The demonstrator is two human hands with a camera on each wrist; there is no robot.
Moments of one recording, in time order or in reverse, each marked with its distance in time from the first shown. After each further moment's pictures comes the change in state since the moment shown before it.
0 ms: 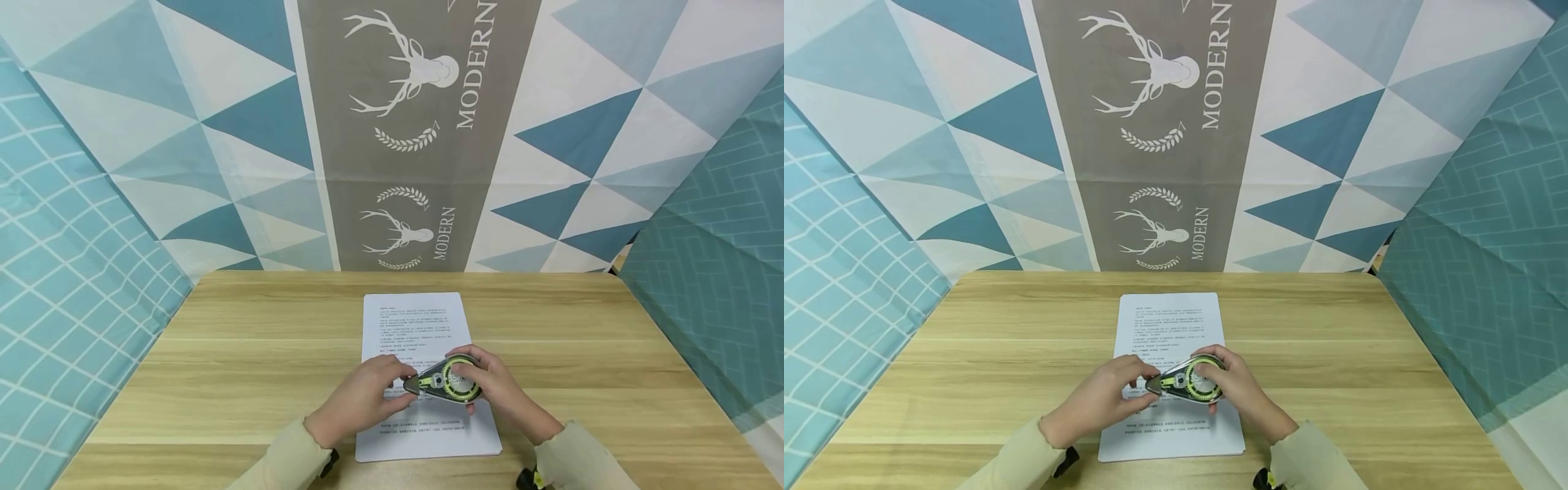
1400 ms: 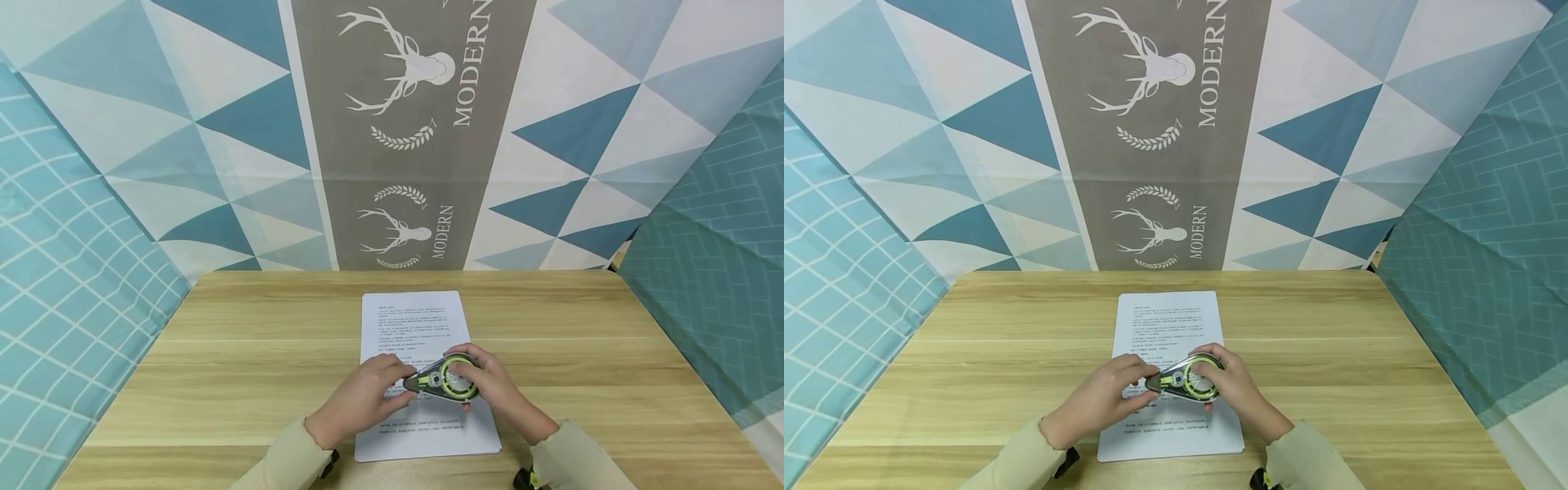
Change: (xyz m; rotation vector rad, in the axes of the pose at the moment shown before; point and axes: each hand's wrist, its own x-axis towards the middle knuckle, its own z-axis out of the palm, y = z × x) left_hand 0.001 0.001 0.003 0.087 0.029 0.045; right_hand 0.001 0.002 0.004 -0.033 0.040 -0.022
